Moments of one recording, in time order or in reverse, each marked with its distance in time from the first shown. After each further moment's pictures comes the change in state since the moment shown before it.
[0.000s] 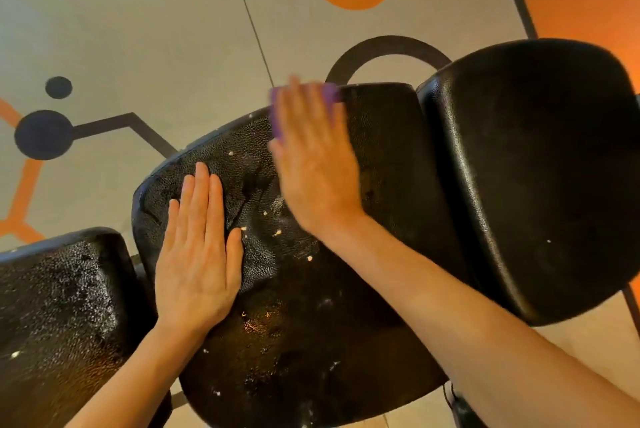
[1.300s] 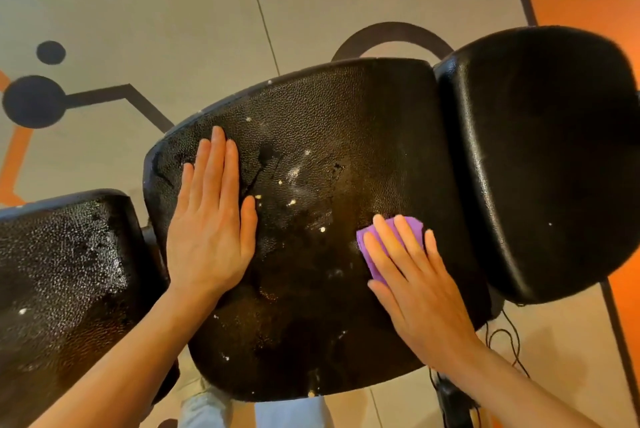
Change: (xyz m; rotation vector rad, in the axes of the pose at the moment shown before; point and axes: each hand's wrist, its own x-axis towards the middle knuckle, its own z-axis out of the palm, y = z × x) left_hand -0.001 -0.004 0.002 -0.040 0.049 0.024; right_hand -0.195 0.057 -0.026 -0.112 -0.288 -0.148
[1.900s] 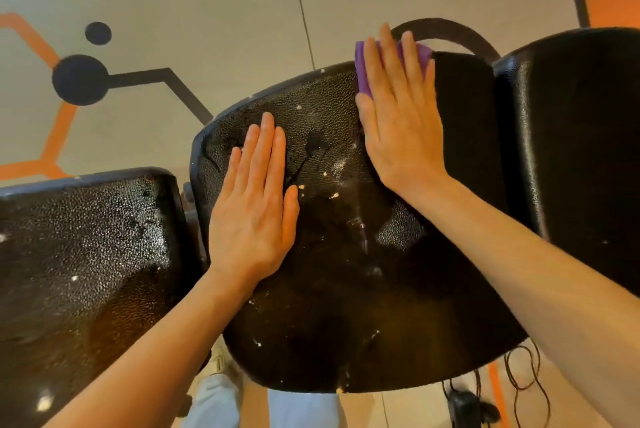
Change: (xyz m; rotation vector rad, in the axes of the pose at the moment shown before) left_hand 0.001 -0.002 0.001 -0.020 0.018 0.014; right_hand 0.196 -0.010 -0.038 0.020 0.245 0.120
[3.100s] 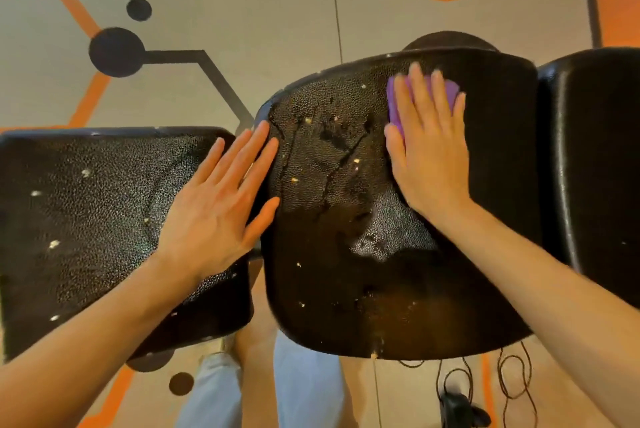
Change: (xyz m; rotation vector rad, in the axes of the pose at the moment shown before) left_hand -0.058 -0.088 -0.042 0.182 -0.143 0.152; right_hand -0.041 -0.038 0.008 -0.074 -0.054 -0.028
